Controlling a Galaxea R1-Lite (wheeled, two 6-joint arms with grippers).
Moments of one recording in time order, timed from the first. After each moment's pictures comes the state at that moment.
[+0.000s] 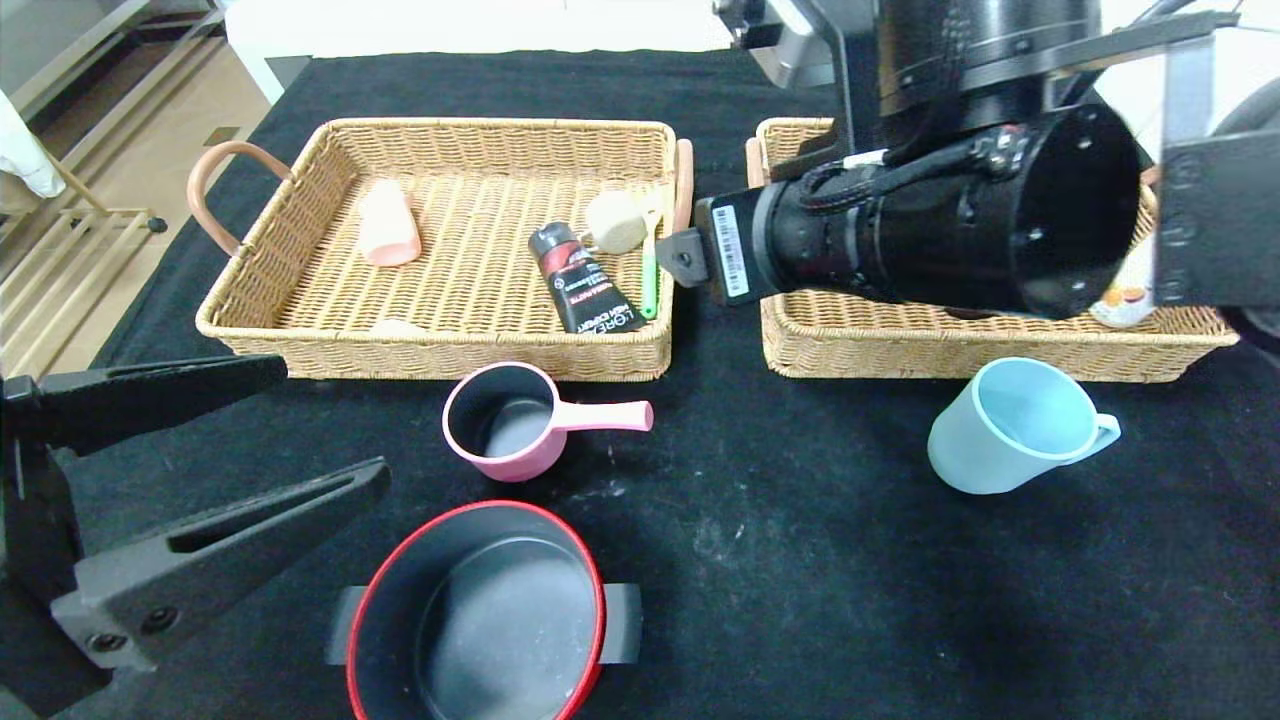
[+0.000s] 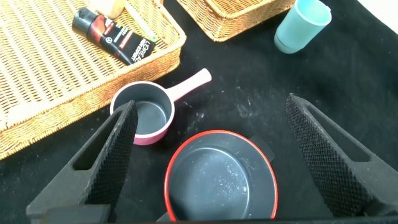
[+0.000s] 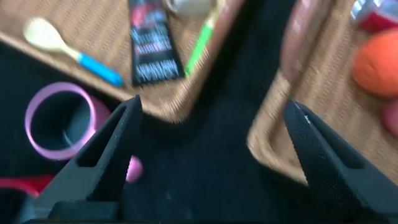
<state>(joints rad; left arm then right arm) -0.53 0.96 -0.74 -0.18 -0.15 0.09 0.85 1.88 -1.87 0.25 -0.43 0.02</state>
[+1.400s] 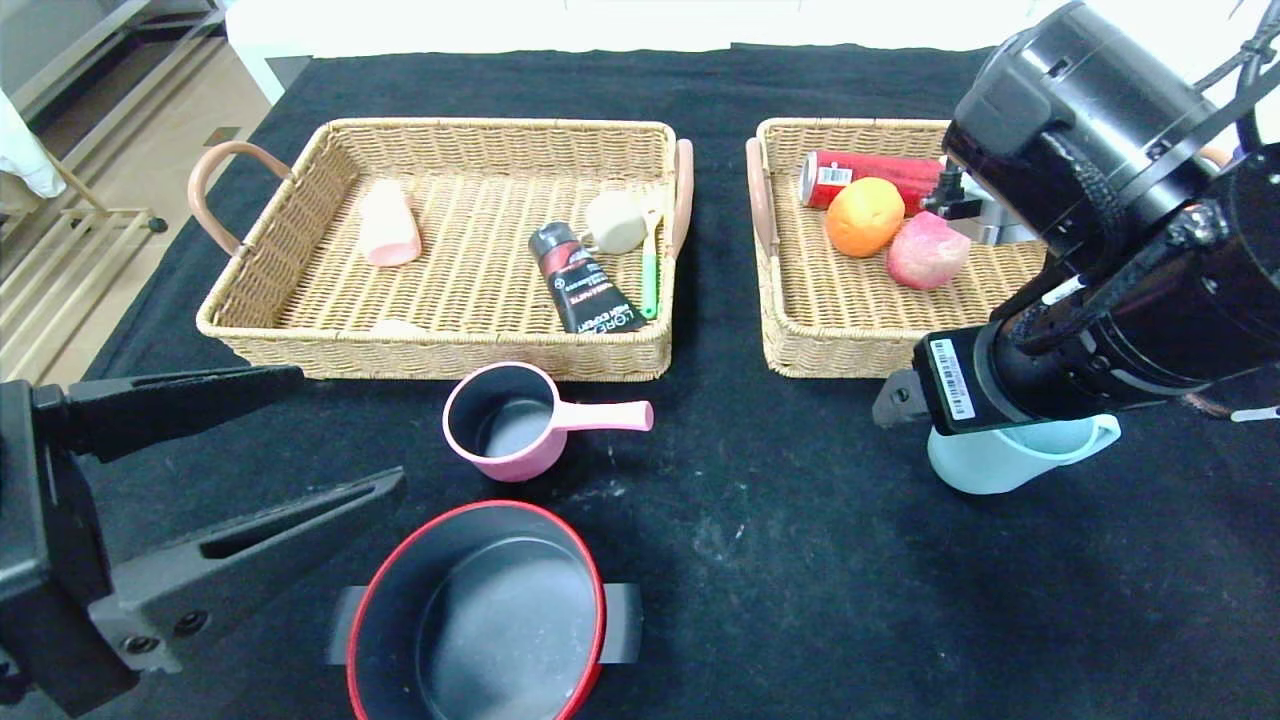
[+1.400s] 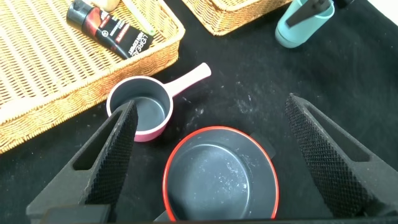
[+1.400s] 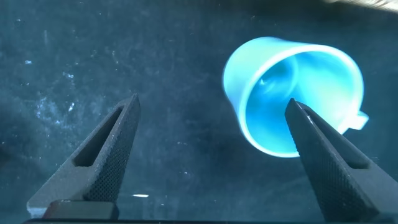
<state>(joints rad) -0.53 0.98 -0.73 -0.18 -0.15 0.09 0.73 1.82 -1.96 1.12 -0.48 0.49</state>
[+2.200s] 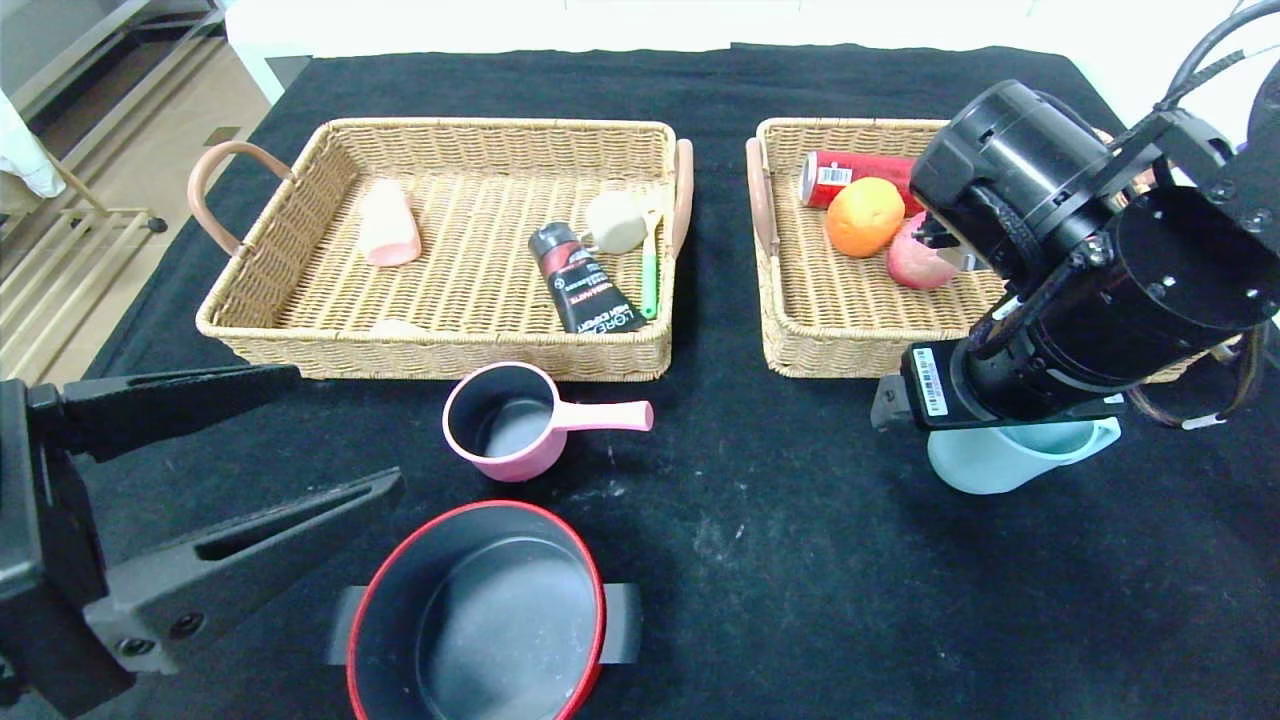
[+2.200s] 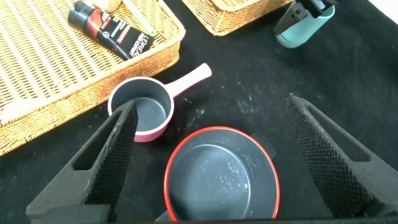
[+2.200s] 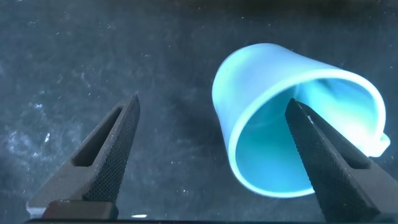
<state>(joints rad) -0.53 0.97 -0.73 -0.18 -0.15 0.10 0.64 1.88 -1.96 1.10 -0.44 0.53</state>
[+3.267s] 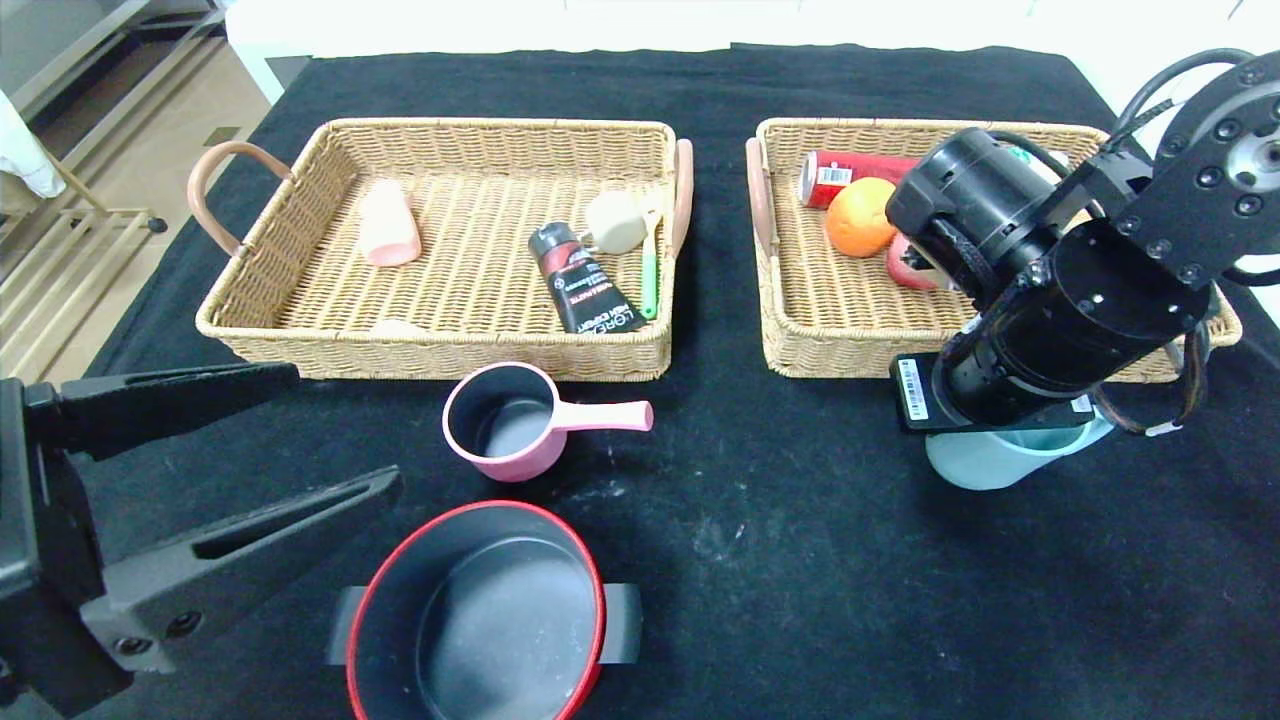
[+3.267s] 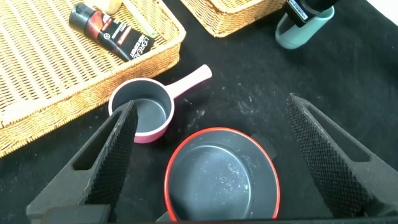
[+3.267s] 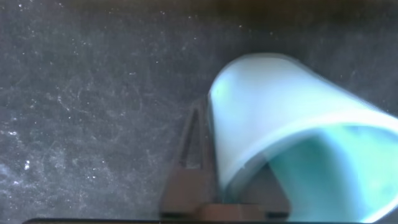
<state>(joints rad) -0.53 0.97 -0.73 -0.18 -0.15 0.10 0.59 1.94 -1.96 1.08 -0.42 0.53</state>
